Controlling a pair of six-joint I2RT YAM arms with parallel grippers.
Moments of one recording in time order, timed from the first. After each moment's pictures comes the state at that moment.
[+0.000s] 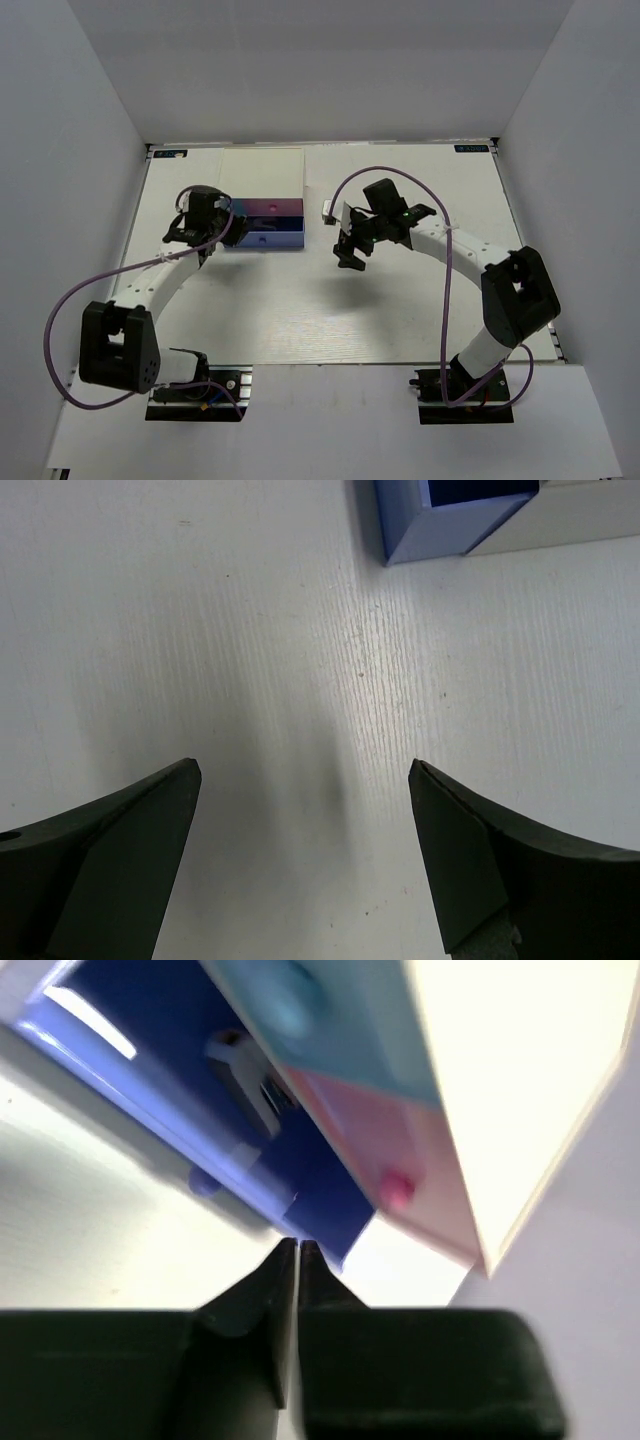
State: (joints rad) left arm -0.19 1.34 0.87 -0.27 0.01 -1.27; right arm 0.60 1.62 1.14 -0.42 -0.56 -0.68
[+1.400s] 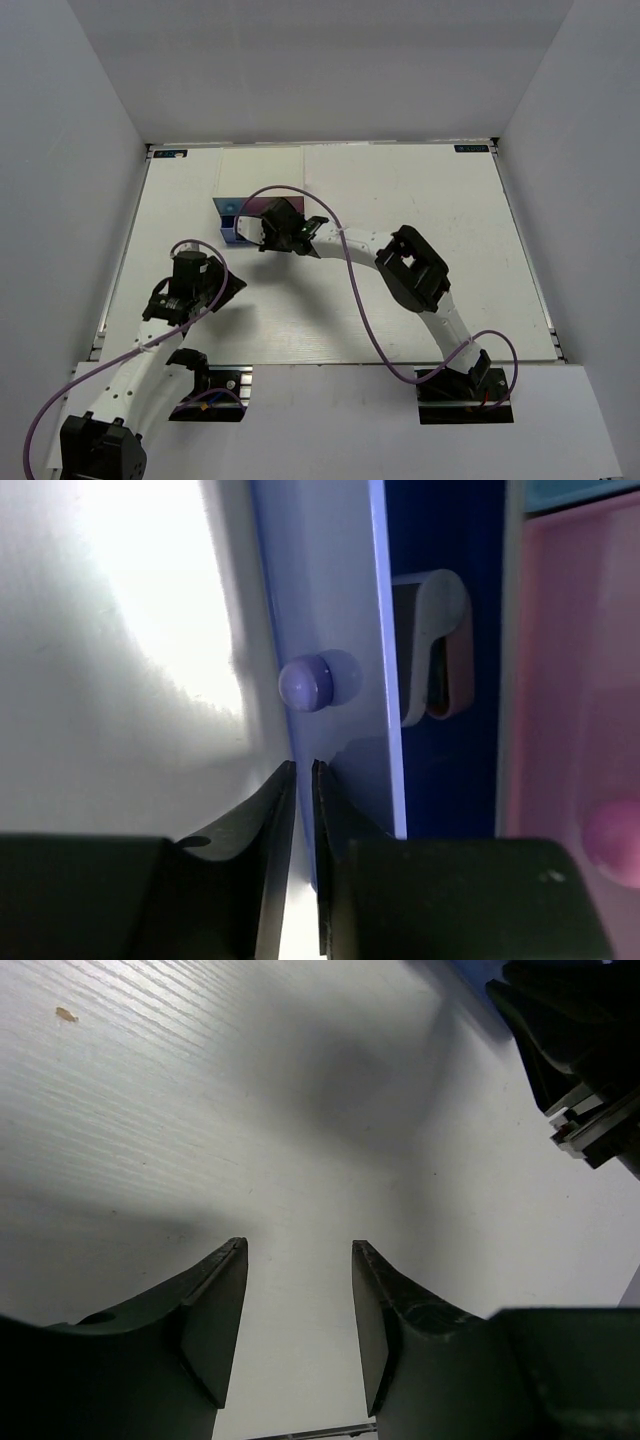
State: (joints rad) left arm -0.19 0.74 0.45 -0.52 0.07 -0.86; right arm 0.96 2.23 1.70 -0.24 0.01 -0.72
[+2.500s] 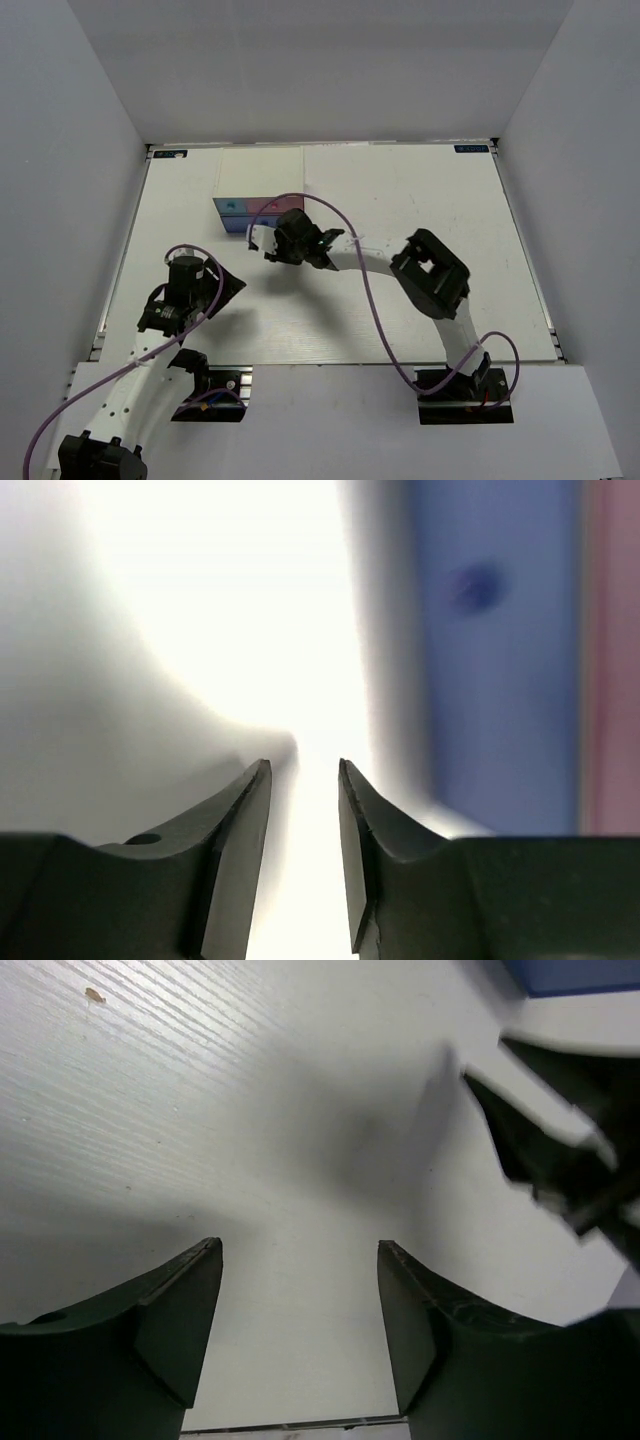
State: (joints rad) left arm -0.19 0.65 0.45 -0.60 0.04 -0.89; right arm 0.97 2.14 1.49 -0.04 0.02 -0.65
